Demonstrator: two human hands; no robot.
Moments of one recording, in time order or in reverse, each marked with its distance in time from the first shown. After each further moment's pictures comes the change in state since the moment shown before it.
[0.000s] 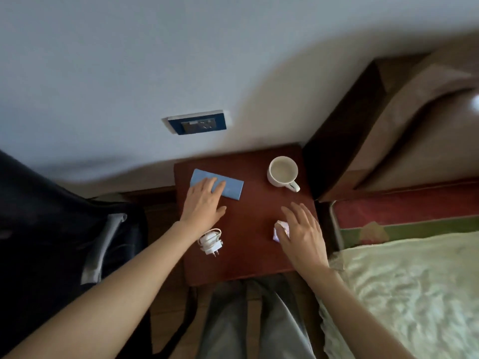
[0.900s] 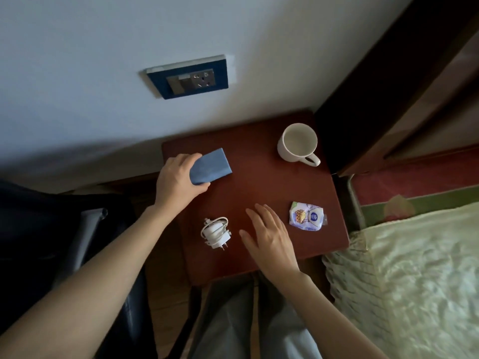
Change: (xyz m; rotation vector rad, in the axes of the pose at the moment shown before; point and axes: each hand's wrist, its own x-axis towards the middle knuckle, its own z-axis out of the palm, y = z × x) left_hand 0.024 -0.085 0.062 -0.315 0.297 -0.037; right_hand -0.019 -0.058 0.109 0.129 -0.057 -0.042
